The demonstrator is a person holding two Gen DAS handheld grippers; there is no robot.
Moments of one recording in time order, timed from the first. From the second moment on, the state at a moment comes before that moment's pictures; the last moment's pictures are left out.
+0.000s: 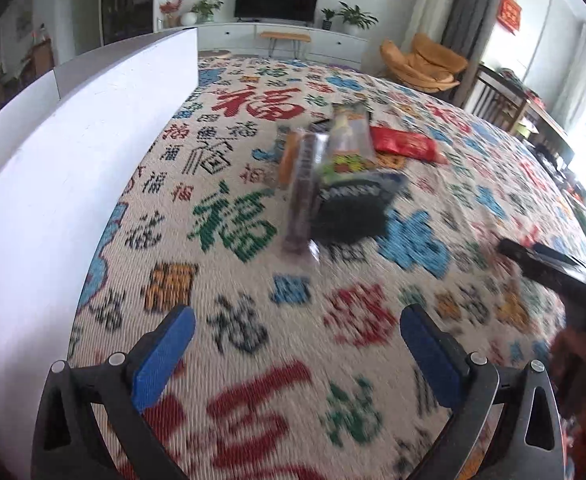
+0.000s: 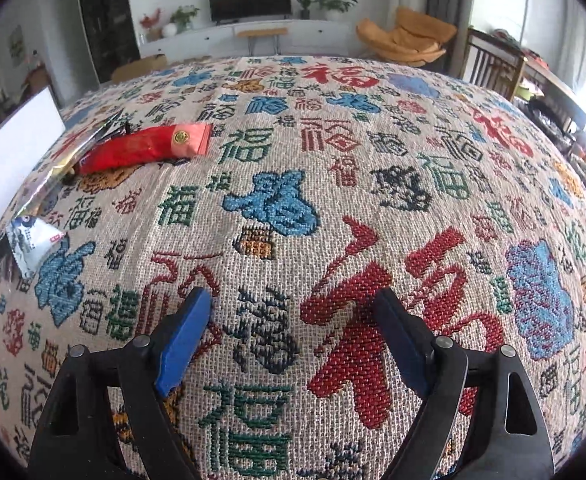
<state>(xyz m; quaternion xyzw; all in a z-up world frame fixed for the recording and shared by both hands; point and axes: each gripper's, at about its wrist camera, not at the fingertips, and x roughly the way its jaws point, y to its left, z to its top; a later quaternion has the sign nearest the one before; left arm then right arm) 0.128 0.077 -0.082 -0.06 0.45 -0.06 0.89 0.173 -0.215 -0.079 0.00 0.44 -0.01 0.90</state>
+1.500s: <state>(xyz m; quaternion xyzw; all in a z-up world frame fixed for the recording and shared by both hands) 0.141 0.084 -0.100 -0.05 0.44 -0.03 0.90 0.181 -0.212 -0.086 0.00 0.45 -0.01 0.89</state>
